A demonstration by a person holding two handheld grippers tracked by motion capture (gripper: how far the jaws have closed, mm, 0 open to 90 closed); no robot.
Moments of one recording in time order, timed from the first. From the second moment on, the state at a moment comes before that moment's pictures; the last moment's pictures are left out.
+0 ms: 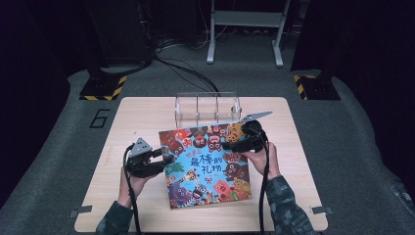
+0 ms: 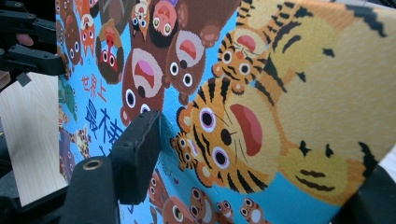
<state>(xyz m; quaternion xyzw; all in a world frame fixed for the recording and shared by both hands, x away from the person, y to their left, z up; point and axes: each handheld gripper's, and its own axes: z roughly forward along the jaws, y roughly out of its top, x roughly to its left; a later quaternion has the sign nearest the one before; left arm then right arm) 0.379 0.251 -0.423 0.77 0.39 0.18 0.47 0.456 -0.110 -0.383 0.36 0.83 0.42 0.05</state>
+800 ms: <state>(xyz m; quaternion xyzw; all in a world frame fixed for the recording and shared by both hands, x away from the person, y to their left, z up) 0.372 0.260 -0.410 0.75 0.39 0.22 0.49 0.454 -0.097 -0.371 0.33 0.83 0.44 0.10</state>
